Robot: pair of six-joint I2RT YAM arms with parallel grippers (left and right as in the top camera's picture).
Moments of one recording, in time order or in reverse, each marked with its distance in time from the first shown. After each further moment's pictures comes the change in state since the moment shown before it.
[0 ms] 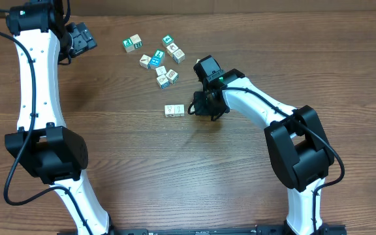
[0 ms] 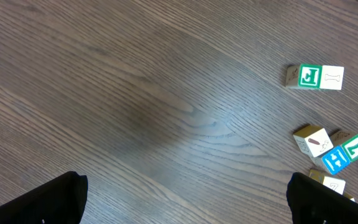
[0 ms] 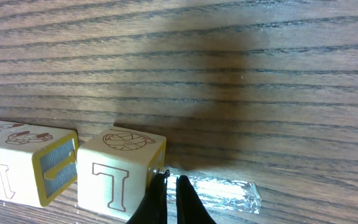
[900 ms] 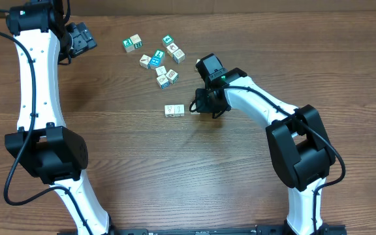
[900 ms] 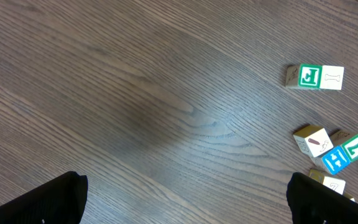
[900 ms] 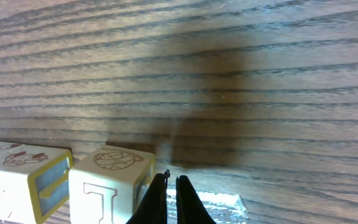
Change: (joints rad) left arm 0.000 0.000 0.000 0.000 0.000 0.000; right arm -0.014 0.000 0.000 0.024 0.018 0.016
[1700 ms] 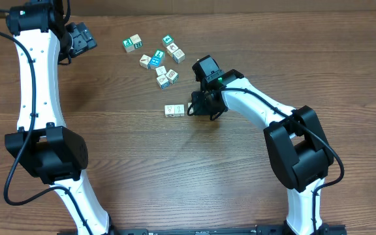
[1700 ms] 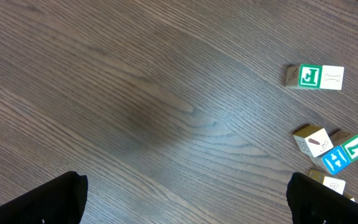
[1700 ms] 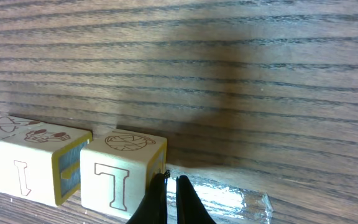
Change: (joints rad) left arm 0.000 0.000 0.000 0.000 0.000 0.000; right arm 0.021 0.000 0.000 0.001 -0.032 -0.064
